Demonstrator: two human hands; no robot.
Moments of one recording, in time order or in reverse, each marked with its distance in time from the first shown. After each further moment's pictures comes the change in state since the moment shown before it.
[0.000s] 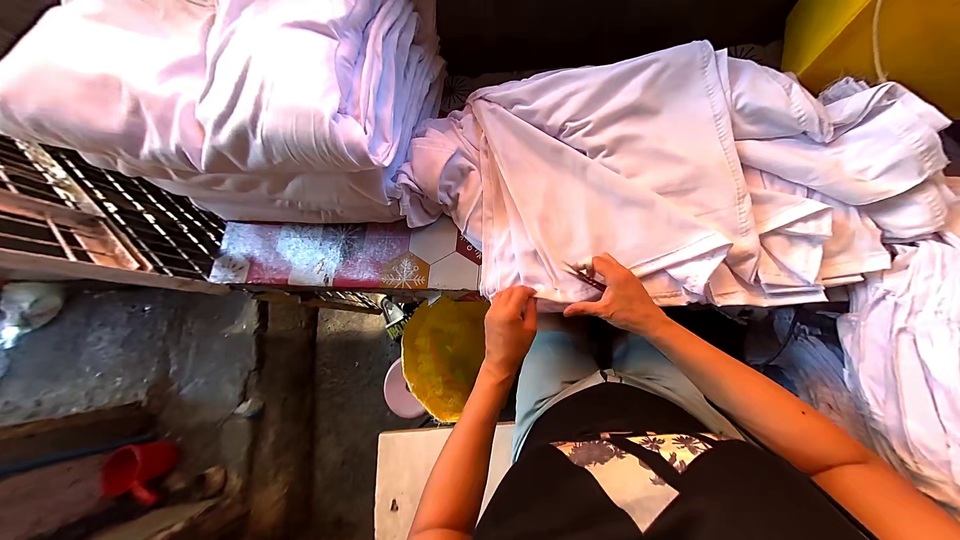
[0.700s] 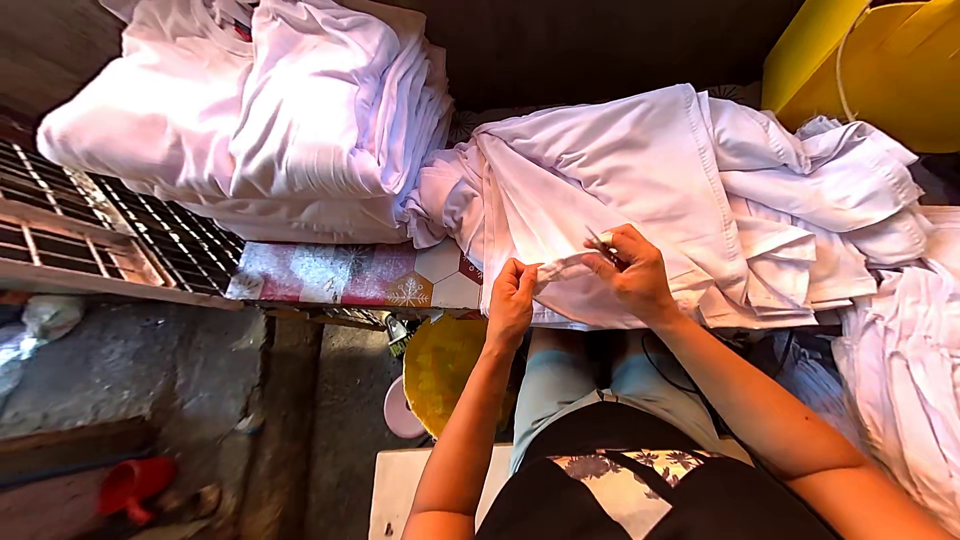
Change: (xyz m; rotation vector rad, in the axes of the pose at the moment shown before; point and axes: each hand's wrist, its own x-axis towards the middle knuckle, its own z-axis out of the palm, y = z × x) left_hand 0.069 0.052 -0.026 -0.700 -0.068 -0.444; right_hand 0.026 -0.031 -0.041 0.159 0.386 -0.343
